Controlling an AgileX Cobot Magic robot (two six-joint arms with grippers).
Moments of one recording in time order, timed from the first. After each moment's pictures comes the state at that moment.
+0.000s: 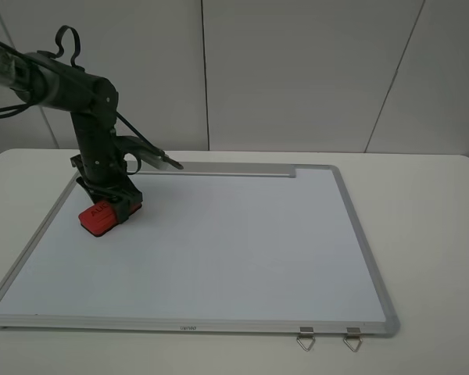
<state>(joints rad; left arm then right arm) -0.29 2.26 -1.56 0.04 1.00 0.30 0.01 0.00 -0.52 0.00 1.07 0.00</state>
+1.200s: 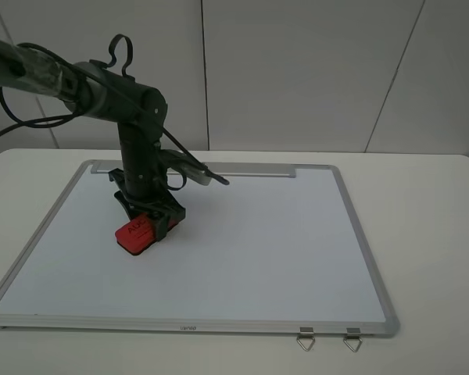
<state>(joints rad) -0.46 2.25 -1.55 -0.01 1.06 0.16 0.01 0.00 -0.52 0.00 1.07 0.00</state>
